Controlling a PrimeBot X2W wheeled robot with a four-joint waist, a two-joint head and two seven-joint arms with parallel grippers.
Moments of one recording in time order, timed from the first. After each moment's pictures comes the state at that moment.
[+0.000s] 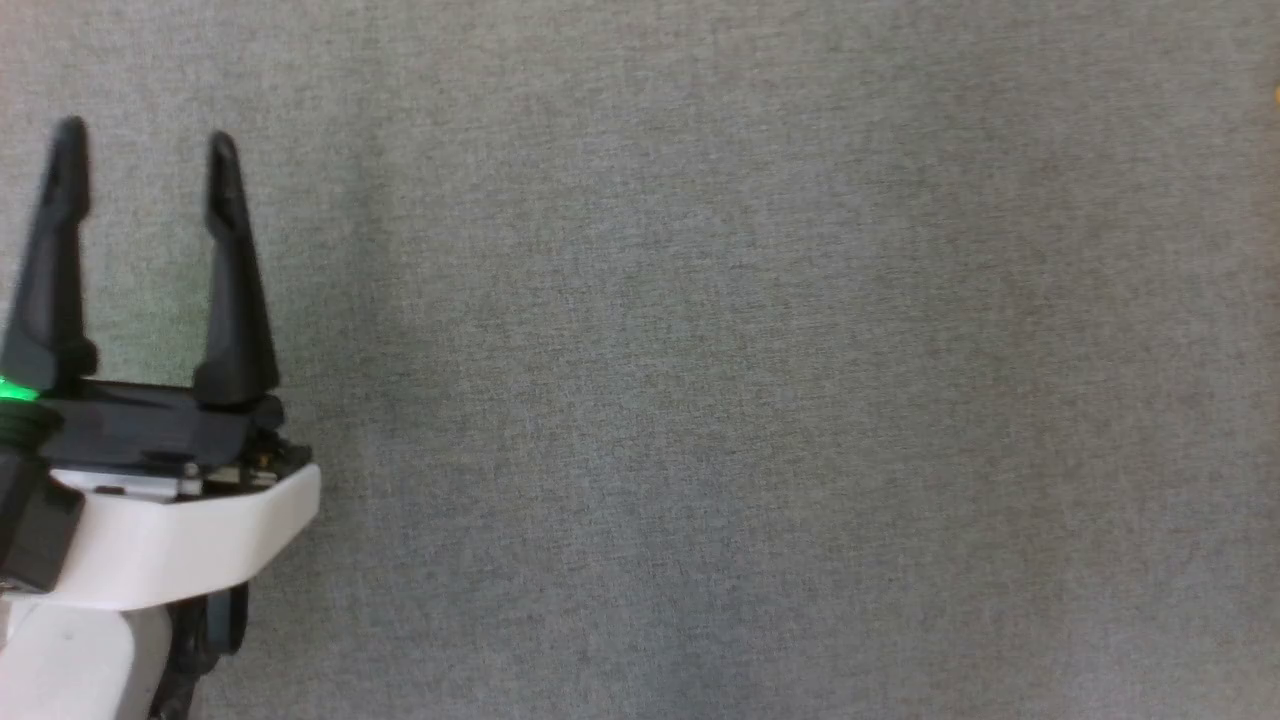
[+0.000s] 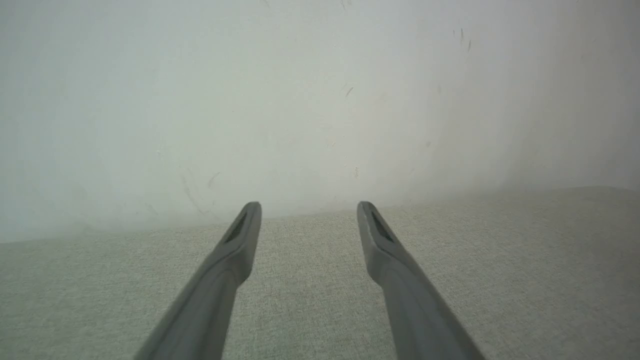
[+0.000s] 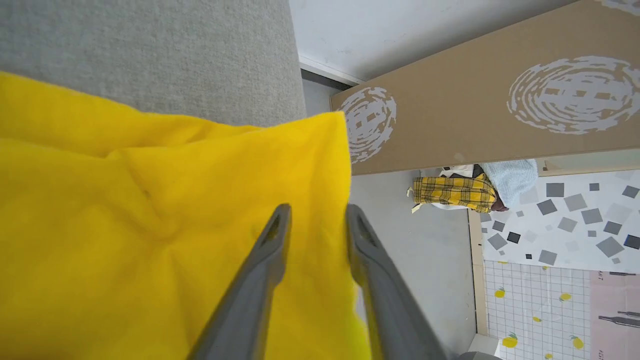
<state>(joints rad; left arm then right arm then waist) -0.25 0.57 -0.21 -0.49 -0.34 0.35 -0.20 -0.63 -0.57 -0.37 0.41 -0.19 0.13 0.46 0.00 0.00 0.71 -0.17</state>
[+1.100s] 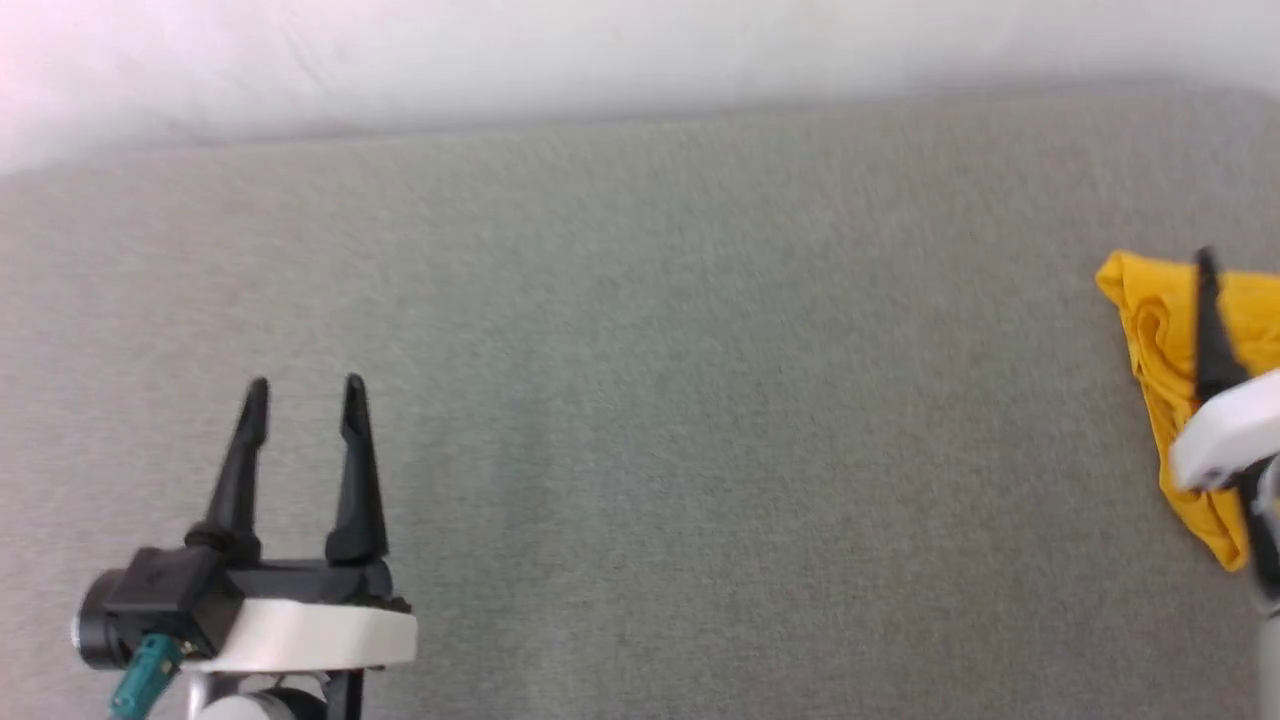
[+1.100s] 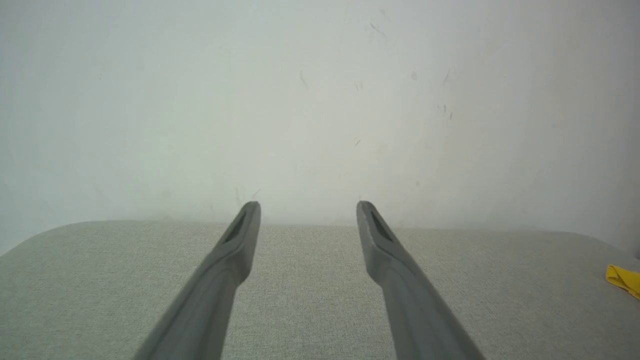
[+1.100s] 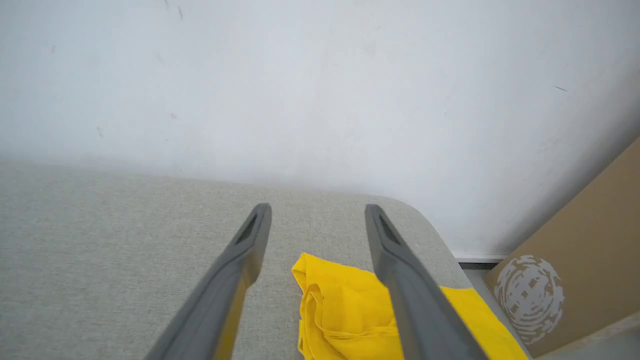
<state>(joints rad) 0.01 0.36 -0.23 -0.25 -0.39 0.27 -0.26 -0.31 -0.20 -0.24 0.14 -0.01 0.13 0.04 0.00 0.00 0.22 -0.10</state>
